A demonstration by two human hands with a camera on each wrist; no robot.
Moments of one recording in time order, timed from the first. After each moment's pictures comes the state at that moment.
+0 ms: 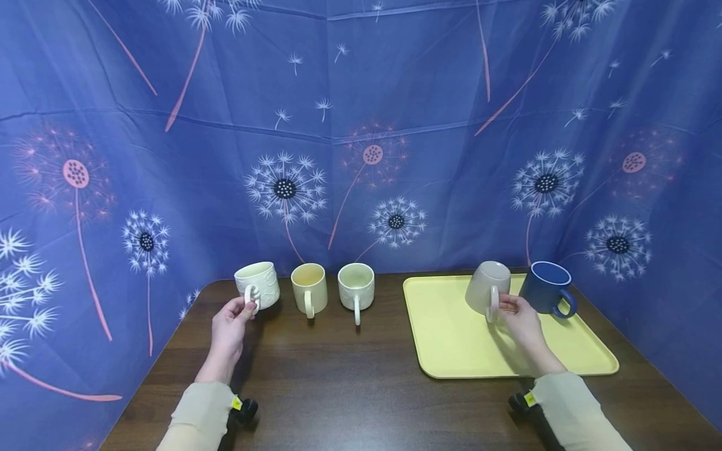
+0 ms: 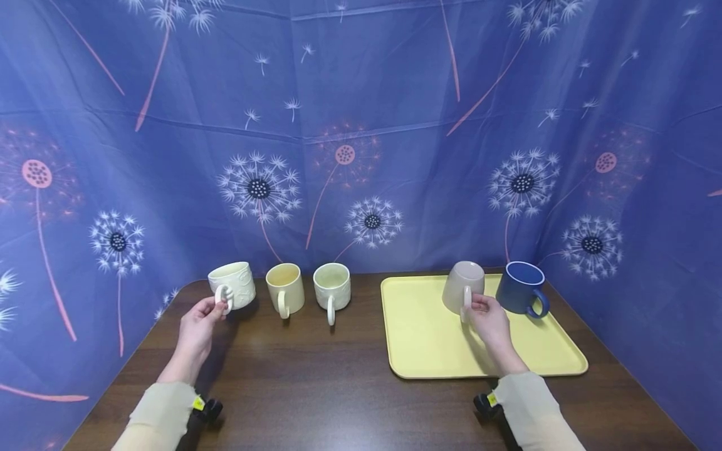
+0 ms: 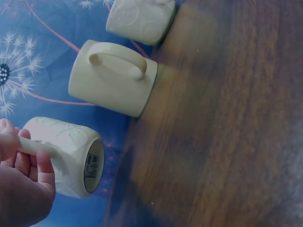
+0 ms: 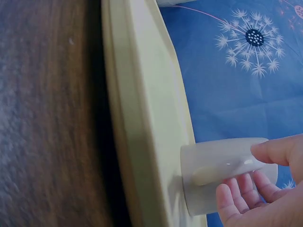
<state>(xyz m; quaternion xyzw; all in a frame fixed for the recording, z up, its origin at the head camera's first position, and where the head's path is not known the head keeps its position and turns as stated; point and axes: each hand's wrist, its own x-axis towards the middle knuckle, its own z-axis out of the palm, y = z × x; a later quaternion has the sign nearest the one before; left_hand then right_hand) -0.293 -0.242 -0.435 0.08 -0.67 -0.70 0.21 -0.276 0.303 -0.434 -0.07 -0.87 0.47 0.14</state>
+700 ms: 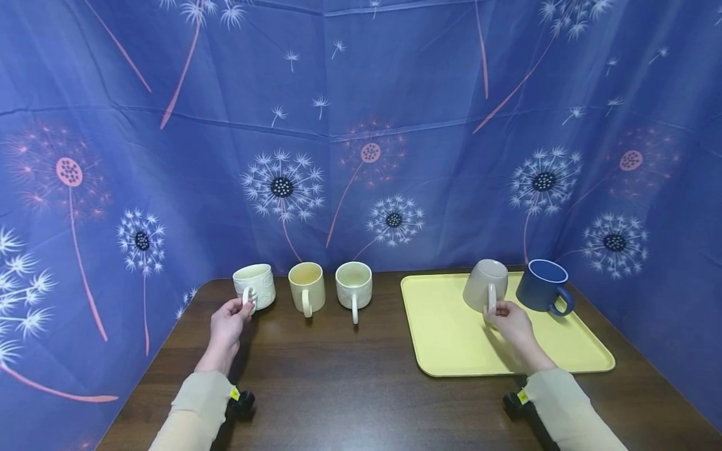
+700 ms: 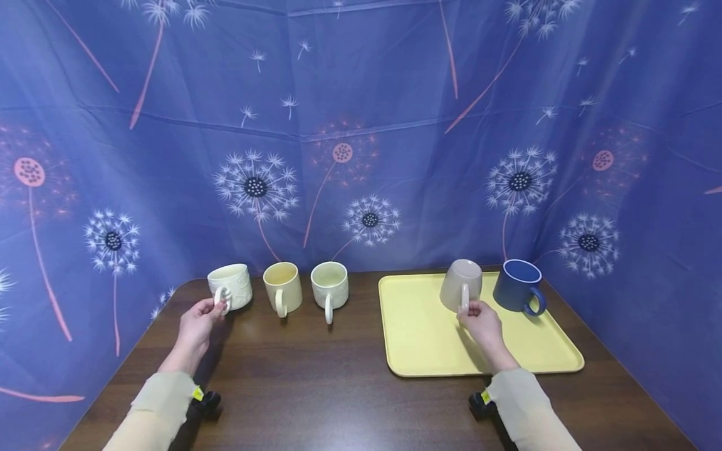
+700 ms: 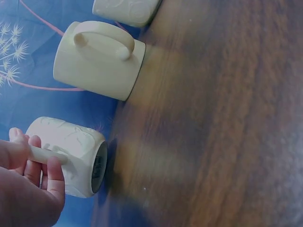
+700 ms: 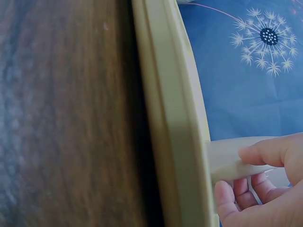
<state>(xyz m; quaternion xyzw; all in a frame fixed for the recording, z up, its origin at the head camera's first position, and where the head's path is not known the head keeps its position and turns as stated) -0.307 -0.251 -0.447 0.12 -0.72 -0.67 0.17 -0.283 0.303 -0.447 -0.09 -0.89 0.43 0.12</state>
